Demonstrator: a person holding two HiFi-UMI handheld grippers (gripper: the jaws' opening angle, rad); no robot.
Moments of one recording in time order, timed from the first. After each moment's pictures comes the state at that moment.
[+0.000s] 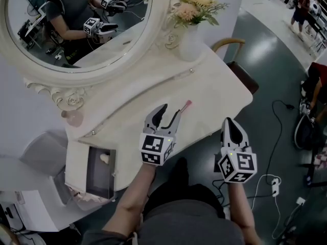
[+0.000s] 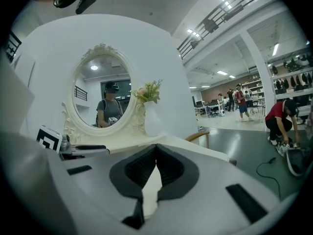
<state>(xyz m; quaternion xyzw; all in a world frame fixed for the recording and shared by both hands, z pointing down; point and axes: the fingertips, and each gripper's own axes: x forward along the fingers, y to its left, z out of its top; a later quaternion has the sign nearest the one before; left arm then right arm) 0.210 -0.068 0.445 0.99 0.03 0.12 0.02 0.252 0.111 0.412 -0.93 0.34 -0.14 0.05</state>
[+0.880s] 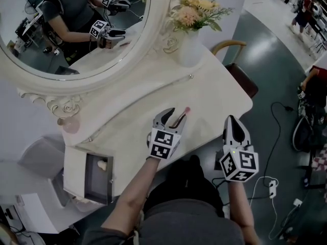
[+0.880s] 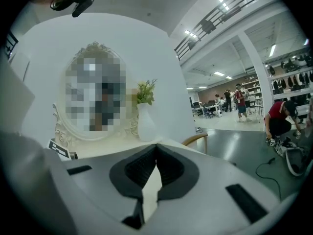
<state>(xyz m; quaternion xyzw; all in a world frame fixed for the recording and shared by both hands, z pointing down) 0.257 -0.056 0.511 0.97 0.07 0.22 0.00 0.295 0.104 0.407 -0.93 0.32 -0.14 0.05</state>
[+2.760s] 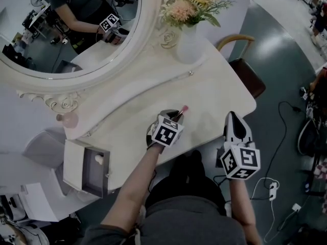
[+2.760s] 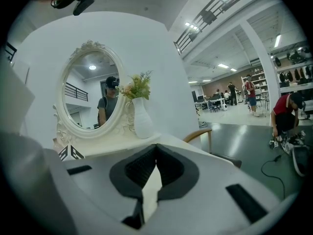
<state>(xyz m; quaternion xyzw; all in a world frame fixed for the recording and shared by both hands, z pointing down) 0.273 -0.048 0.591 0.90 0.09 0.42 -0.01 0.334 0.106 0.424 -0.92 0.35 -0.17 0.06</state>
